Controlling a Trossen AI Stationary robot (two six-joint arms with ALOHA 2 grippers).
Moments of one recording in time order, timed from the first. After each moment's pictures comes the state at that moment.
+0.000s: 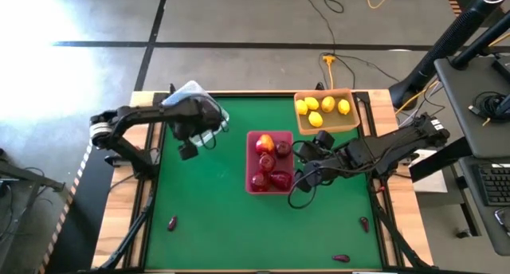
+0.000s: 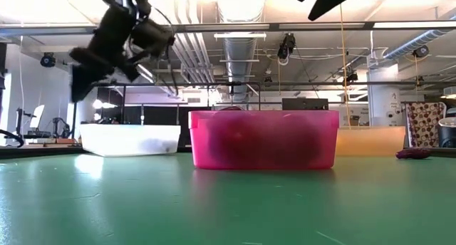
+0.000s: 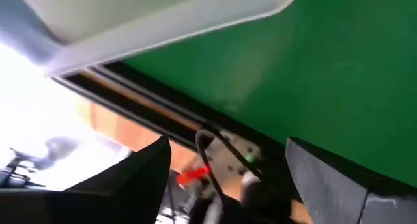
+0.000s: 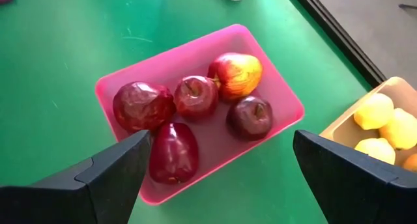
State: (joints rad) left arm 0.38 1.55 1.13 -1.55 -0.25 -0.15; right arm 0.34 1.46 1.45 -1.07 0.55 0.69
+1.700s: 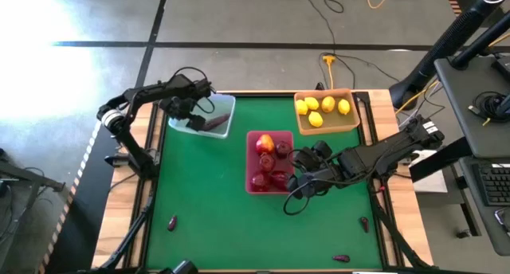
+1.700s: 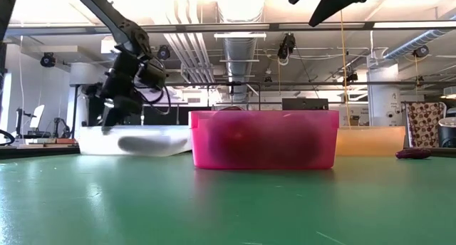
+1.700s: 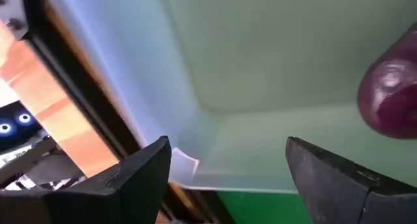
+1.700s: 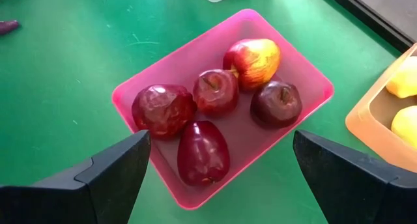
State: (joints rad) left arm 0.84 1.69 1.13 -1.23 -0.27 -0.31; right arm 0.39 1.53 1.45 -1.04 0.57 0.91
